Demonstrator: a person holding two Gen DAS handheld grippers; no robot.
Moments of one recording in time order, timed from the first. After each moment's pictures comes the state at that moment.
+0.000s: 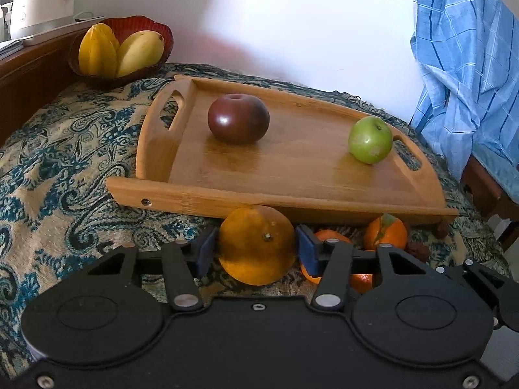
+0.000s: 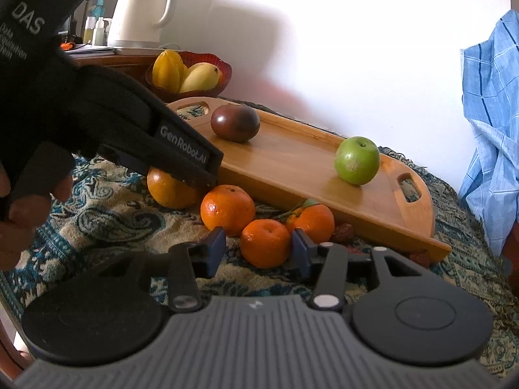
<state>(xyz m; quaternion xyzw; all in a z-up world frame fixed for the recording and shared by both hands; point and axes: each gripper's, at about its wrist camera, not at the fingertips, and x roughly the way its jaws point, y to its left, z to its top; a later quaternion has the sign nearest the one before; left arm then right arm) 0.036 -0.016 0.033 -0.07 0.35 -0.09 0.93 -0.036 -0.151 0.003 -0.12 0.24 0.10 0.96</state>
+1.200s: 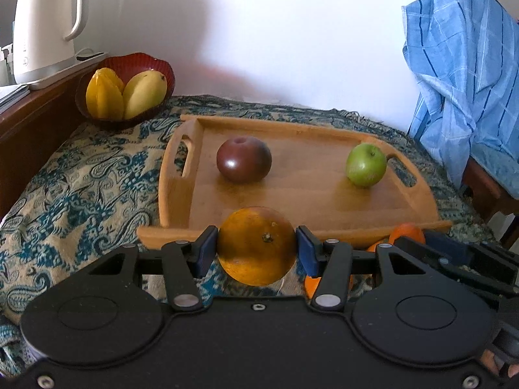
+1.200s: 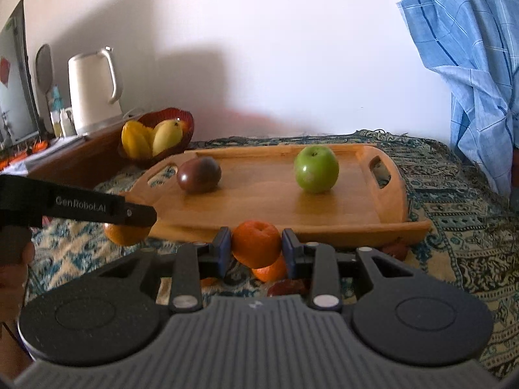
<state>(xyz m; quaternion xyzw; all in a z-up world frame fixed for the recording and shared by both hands) 0.028 -0.010 0.076 -0.03 0.32 -0.09 0.94 -0.029 -0.213 0.041 0.06 0.22 0.08 0.97</state>
